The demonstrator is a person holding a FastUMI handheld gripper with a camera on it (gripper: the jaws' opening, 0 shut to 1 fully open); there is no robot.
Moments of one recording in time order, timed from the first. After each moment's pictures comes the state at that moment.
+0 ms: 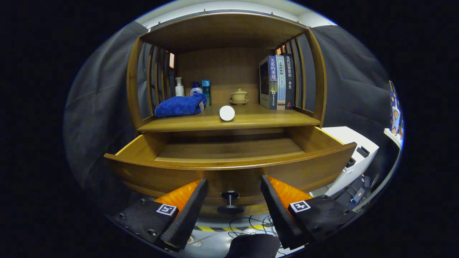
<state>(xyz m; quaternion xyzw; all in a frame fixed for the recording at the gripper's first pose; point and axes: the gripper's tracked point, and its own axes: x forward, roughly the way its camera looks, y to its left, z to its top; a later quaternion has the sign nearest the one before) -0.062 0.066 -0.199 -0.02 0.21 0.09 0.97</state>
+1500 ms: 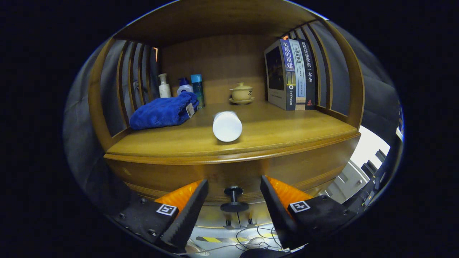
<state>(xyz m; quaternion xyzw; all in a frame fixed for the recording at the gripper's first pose) 0.061 0.091 -0.219 0.01 0.23 0.08 0.97</state>
